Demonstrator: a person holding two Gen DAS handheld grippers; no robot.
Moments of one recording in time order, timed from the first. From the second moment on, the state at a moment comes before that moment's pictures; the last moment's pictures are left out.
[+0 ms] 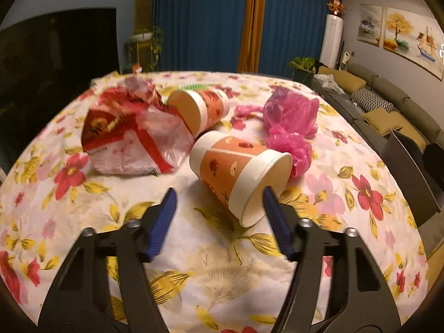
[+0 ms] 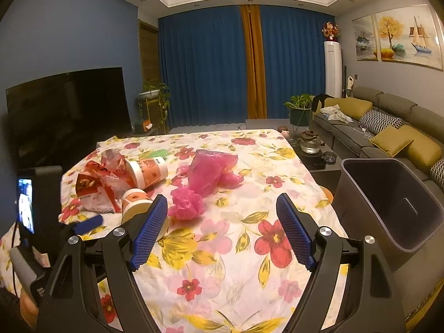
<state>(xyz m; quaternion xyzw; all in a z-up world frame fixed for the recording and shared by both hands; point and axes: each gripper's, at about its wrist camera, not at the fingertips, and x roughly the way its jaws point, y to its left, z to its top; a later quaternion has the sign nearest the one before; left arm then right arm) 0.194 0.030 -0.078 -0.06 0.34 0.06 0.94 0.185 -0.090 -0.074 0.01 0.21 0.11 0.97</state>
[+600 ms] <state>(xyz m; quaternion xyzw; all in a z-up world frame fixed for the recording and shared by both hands) 0.180 0.062 -0.047 -0.11 0.29 0.06 0.95 0.225 -0.066 -0.089 -0.01 0.25 0.13 0.96</state>
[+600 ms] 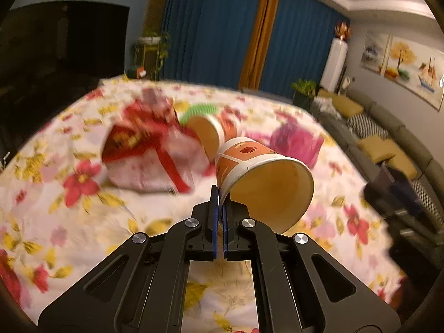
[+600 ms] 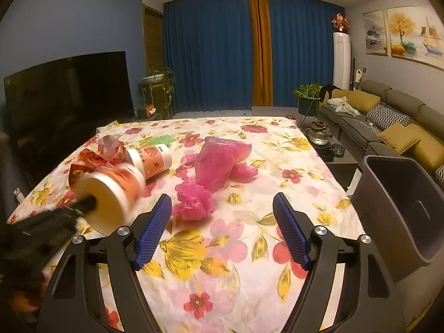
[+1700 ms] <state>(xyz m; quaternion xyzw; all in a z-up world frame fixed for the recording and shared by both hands) 0.197 0.097 -0.047 -0.09 0.26 0.10 0.96 0.327 -0.006 -0.137 -0.03 0.34 0.13 0.93</state>
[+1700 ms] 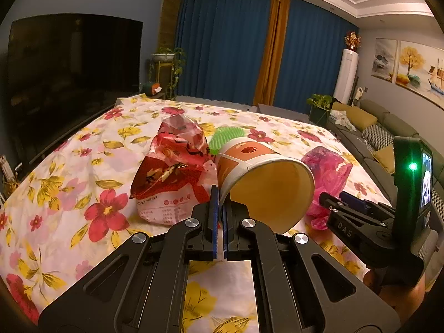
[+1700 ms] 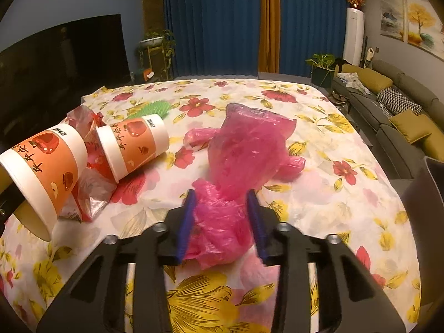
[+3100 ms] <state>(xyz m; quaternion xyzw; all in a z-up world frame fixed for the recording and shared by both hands) 0.176 0.014 -0.022 -0.05 0.24 0.03 0.97 0.191 -0.108 -0.059 0.01 0.22 0.15 0.96</state>
